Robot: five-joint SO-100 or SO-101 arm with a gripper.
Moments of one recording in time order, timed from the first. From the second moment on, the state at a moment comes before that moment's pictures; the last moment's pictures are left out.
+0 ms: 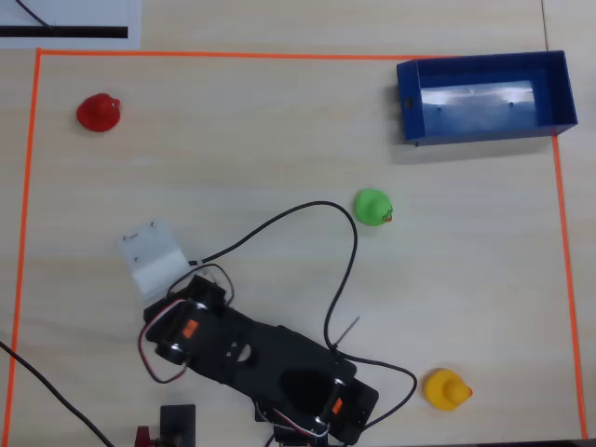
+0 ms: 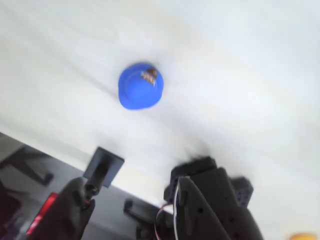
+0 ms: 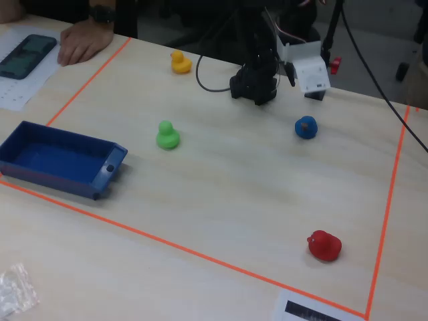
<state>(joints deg) -56.9 131.0 109.9 98.9 -57.1</state>
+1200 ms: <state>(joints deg) -57.8 94.9 110.6 78.1 -61.4</state>
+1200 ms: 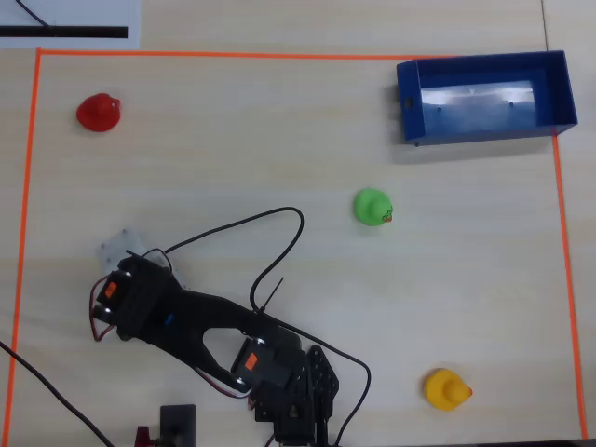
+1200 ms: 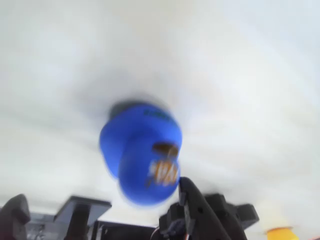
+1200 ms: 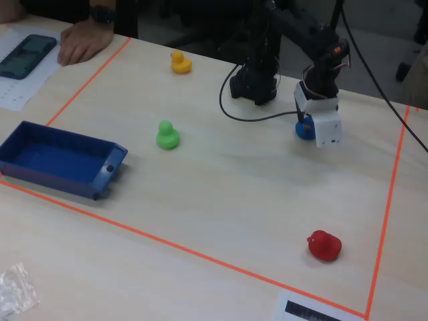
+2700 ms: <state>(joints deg) -46.8 116.4 136.6 64.6 -62.6</state>
